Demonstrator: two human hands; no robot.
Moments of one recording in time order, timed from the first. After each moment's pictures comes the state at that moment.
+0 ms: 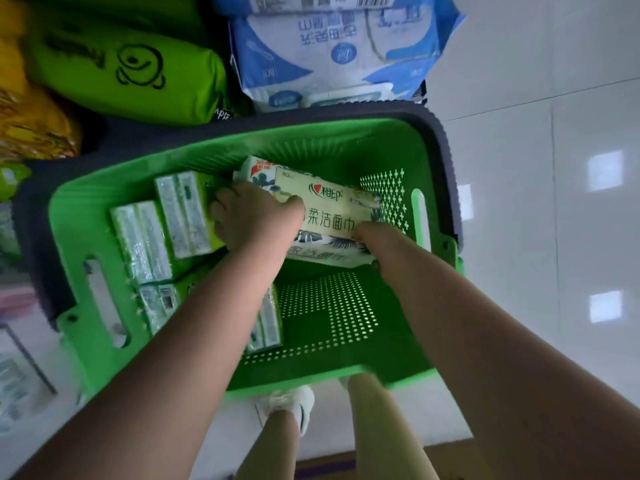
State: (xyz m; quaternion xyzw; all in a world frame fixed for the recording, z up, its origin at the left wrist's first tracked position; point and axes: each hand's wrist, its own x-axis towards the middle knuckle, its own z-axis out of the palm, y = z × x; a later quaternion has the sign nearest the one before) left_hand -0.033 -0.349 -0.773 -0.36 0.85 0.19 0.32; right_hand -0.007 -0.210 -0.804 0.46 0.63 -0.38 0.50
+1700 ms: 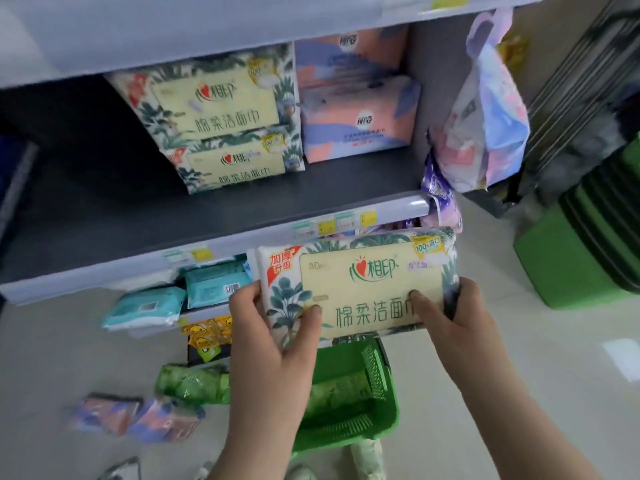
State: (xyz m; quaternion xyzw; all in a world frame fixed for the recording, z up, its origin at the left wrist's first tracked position) left_hand 0.040 -0.374 -0.189 -0.15 0.81 0.56 -0.04; right_hand 0.018 -0.196 -0.206 0.23 0.82 -0.53 0.03
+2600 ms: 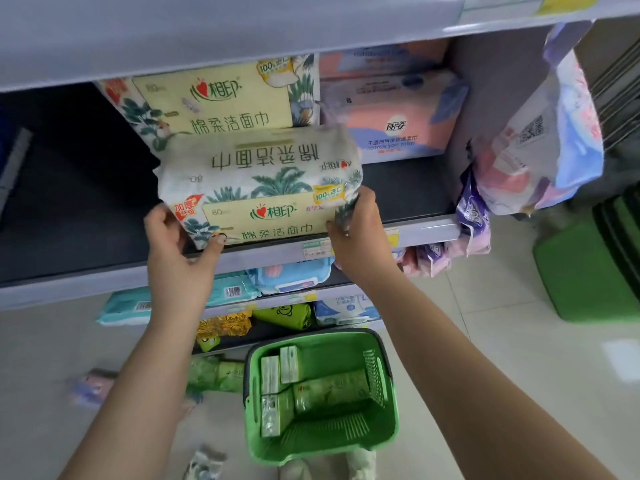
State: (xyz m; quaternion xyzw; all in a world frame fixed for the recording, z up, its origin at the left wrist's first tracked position) left_hand -0.109 -0.481 -0.239 -0.19 0.84 0.49 -0.14; right_hand -0.154 -0.280 -0.238 0.01 0.87 -0.50 0.04
